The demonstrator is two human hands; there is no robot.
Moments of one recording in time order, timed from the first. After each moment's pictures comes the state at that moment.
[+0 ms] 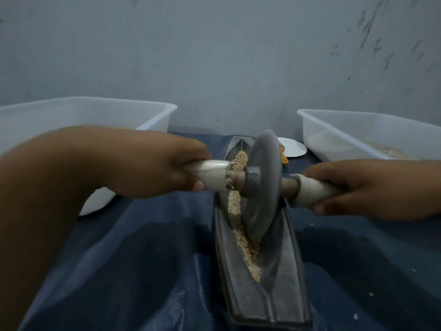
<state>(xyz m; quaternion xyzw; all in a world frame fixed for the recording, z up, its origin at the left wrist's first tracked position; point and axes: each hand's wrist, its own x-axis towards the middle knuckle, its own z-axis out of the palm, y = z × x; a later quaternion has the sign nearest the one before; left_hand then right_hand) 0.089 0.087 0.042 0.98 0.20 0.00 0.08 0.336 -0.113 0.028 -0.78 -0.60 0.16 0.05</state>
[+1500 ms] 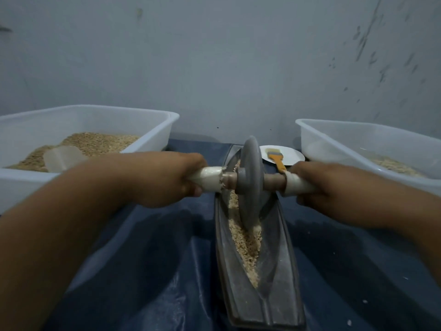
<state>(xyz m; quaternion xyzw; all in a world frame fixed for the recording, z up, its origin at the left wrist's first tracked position) 0.103 0.094 0.023 0.97 0.23 0.02 0.08 0.327 -0.098 0.009 -0.81 -0.58 -0.05 0.07</state>
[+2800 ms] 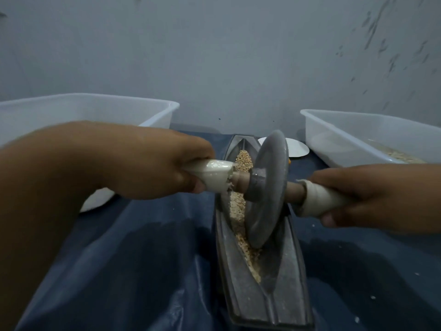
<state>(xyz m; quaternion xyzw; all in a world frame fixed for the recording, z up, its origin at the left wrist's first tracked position) 0.088 0.077 0.043 0.98 0.20 0.01 0.06 0.322 -0.121 0.032 -0.79 -0.60 0.13 0.00</state>
